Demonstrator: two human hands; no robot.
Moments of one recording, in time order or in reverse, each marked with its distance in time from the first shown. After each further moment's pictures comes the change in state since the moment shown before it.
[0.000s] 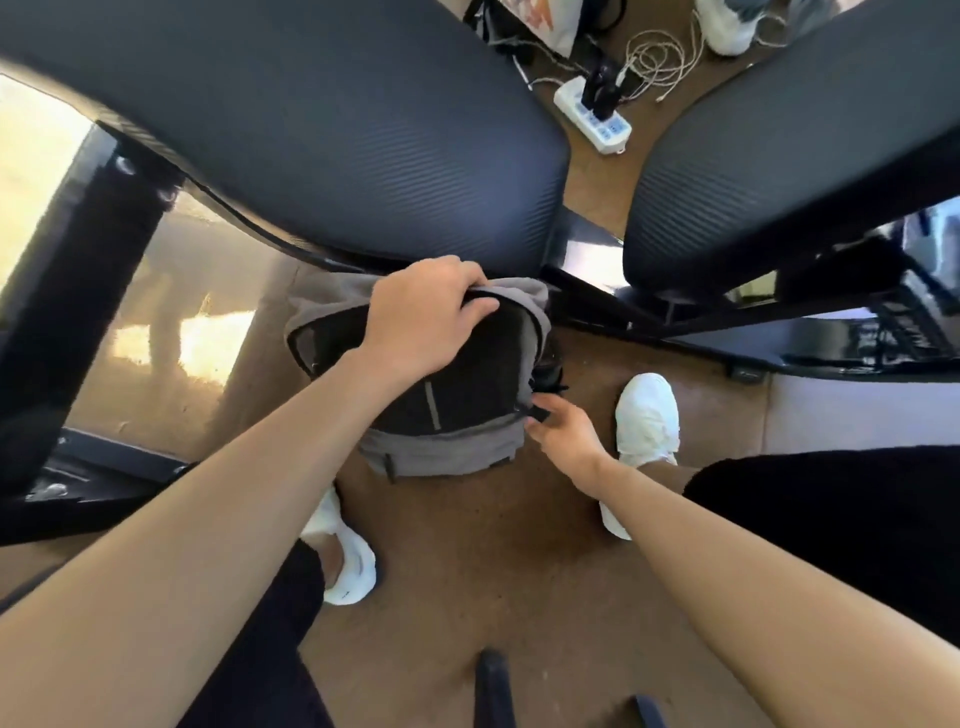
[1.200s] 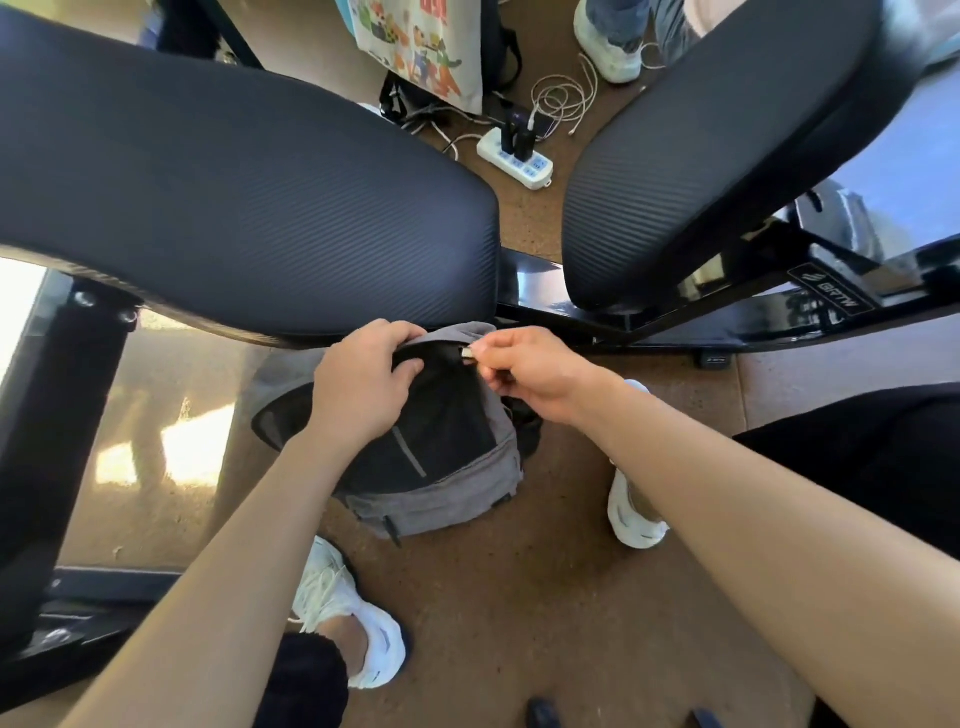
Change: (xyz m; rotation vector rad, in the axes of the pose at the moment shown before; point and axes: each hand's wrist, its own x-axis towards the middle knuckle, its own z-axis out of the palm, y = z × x) left_hand -0.004 -0.013 -0.021 -0.075 -0.087 -0.059; right_hand -0.029 -0.148 -0.044 0.498 -0.118 -0.139
